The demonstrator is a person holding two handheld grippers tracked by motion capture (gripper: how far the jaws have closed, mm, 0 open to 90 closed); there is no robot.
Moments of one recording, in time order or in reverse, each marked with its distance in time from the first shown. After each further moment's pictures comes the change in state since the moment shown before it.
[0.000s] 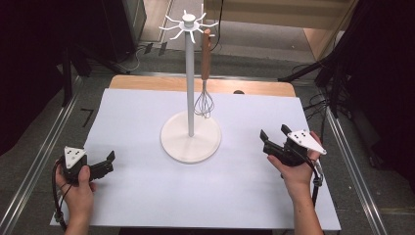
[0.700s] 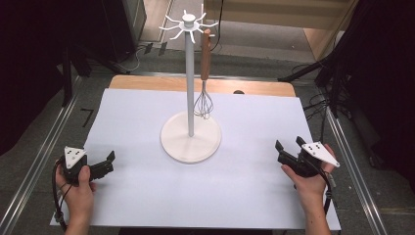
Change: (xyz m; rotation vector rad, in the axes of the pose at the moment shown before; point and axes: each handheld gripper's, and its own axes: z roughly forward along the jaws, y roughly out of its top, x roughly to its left) left arm 0.000 0.000 0.000 0.000 0.001 0.003; right arm -0.038 -0.034 -0.022 0.045 -0.097 0.015
